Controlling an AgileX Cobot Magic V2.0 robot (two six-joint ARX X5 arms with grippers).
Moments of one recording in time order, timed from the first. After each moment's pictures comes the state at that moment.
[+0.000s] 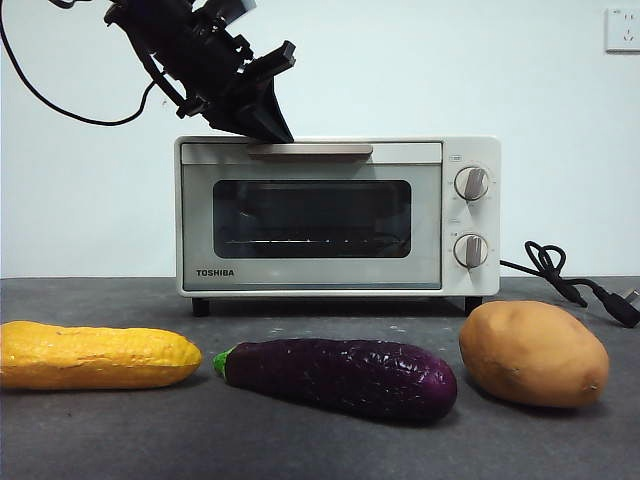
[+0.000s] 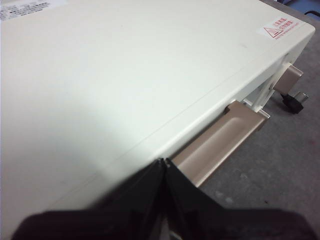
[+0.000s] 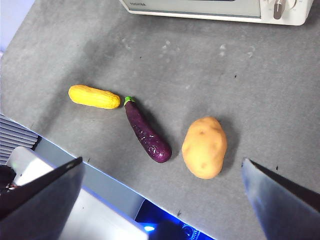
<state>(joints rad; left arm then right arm) -0.40 1.77 1.46 -0.22 0.29 0.10 0.11 0.87 1.13 -1.14 -0.55 -0.06</state>
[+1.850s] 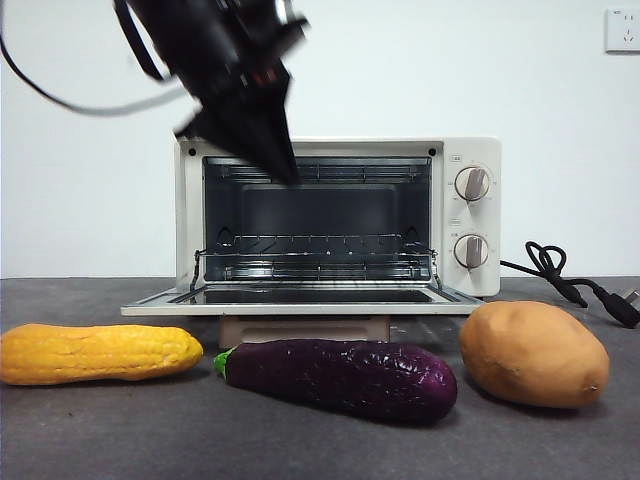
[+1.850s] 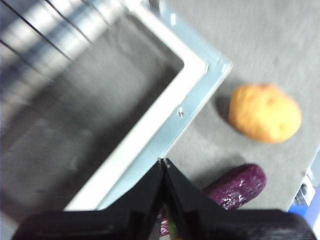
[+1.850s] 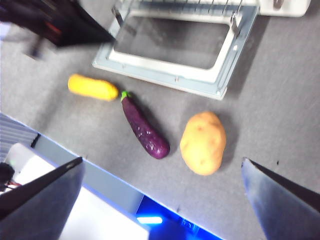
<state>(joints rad) -0.54 1.69 1.47 -0.78 0.34 0.13 0.12 0.92 1.13 -1.14 -0.53 -0.05</state>
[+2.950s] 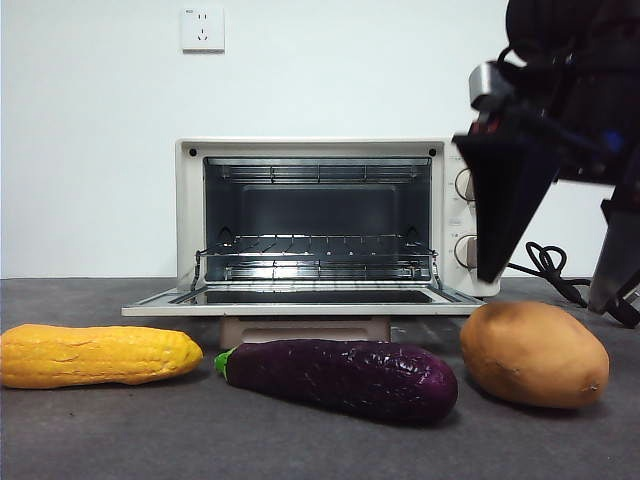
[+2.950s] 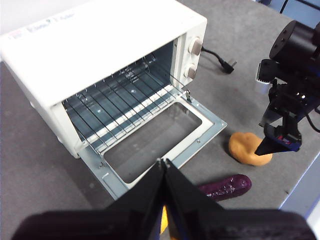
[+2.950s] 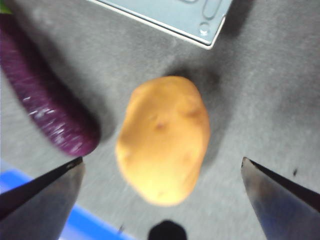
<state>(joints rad) -0.41 1.03 1.47 -1.02 0.25 0.14 0.44 1.44 0.97 -0.83 -0.21 0.04</state>
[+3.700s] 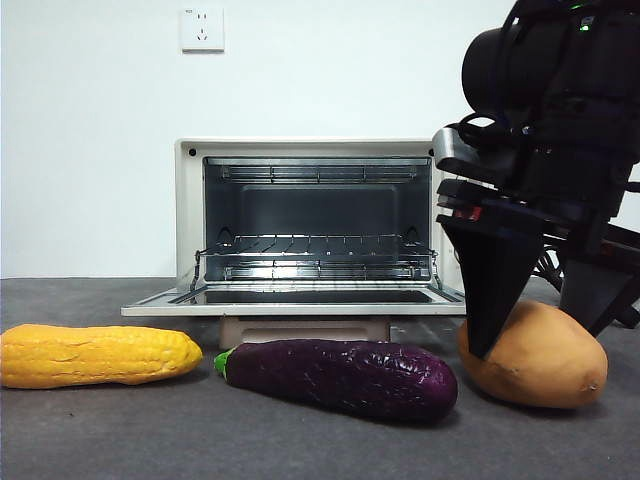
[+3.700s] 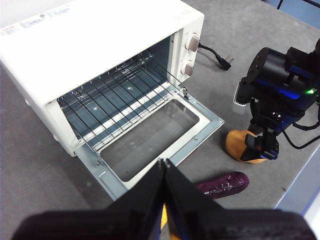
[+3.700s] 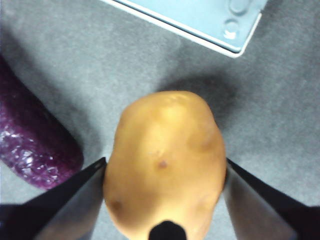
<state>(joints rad) -0.41 1.03 1.47 -1.02 0.26 0.14 0.51 1.55 0.94 -0.72 -0.15 0.09</state>
